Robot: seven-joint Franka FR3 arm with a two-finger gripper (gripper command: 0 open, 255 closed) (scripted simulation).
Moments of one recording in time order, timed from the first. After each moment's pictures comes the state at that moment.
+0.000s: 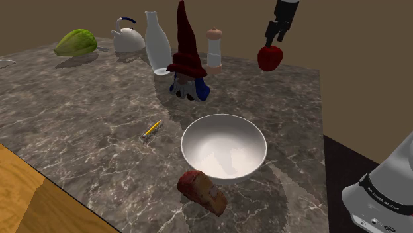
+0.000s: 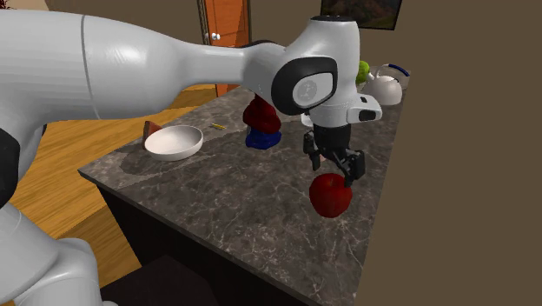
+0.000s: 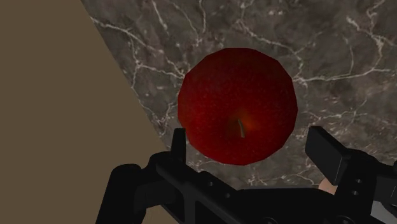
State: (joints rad) arm -0.02 -0.10 -0.14 -1.86 -0.04 1.92 -0.24
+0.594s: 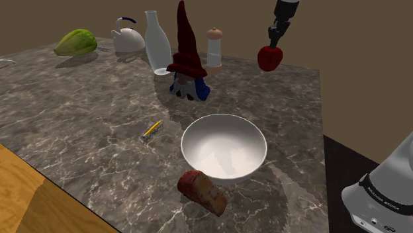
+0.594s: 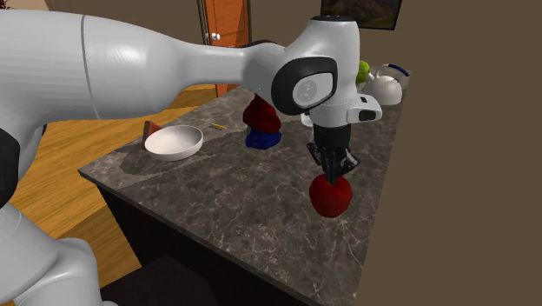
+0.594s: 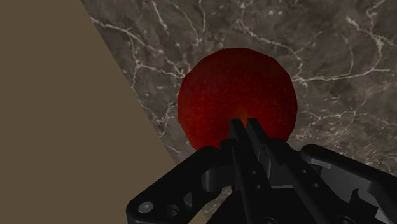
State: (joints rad) arm -0.02 -0.10 -0.14 -1.86 -0.04 1.92 -0.24
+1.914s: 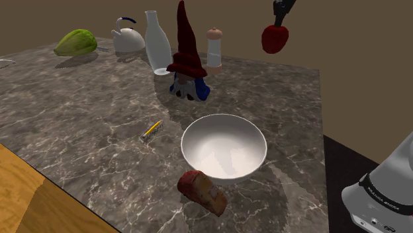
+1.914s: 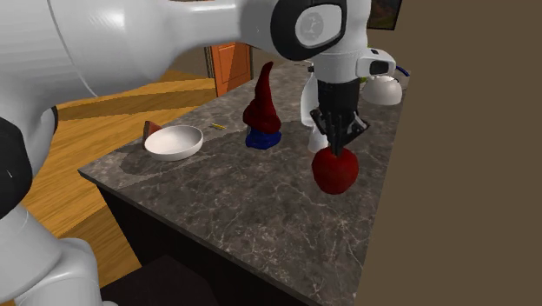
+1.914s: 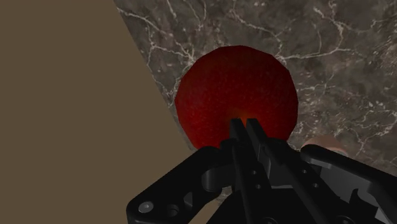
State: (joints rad) arm -0.02 -0.07 -0.14 -1.61 -0.03 1.70 -0.25
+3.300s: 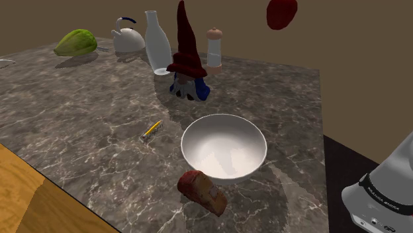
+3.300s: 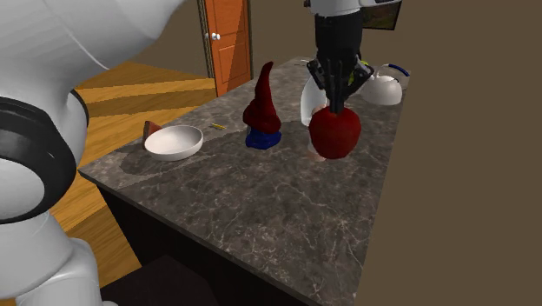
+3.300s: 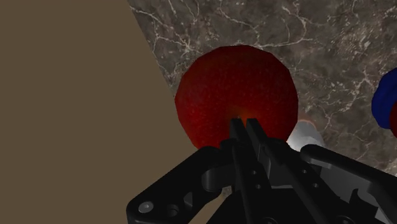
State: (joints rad) arm -0.01 0.04 -0.14 -1.20 -0.02 1.40 -0.24
